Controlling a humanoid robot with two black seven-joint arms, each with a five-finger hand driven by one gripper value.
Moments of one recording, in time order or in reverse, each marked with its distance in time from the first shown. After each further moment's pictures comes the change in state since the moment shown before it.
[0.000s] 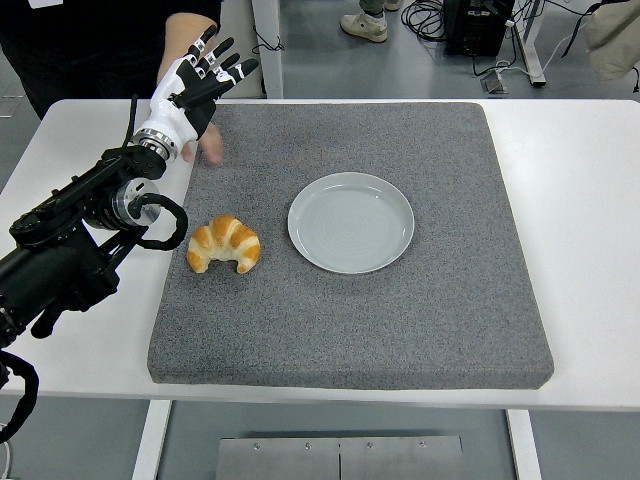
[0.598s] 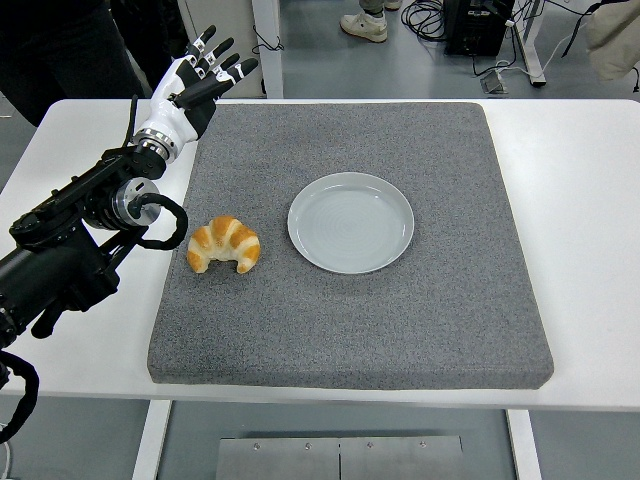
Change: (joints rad) left arm 0.001 0.000 -0.005 0.000 -0.007 -0.001 0.002; right arm 0.000 0.000 0.000 0.000 0.000 0.000 0.000
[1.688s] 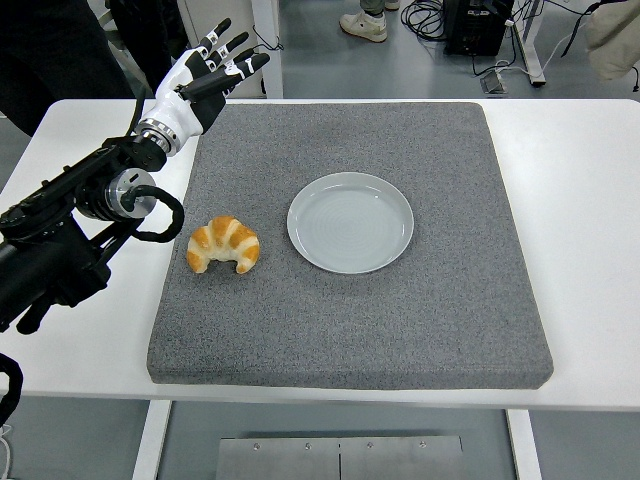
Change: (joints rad) left arm -0.004 0.073 0.007 -0.145 0.006 0.012 0.100; right arm 0.002 0.000 0.001 0.001 0.000 0.001 0.000
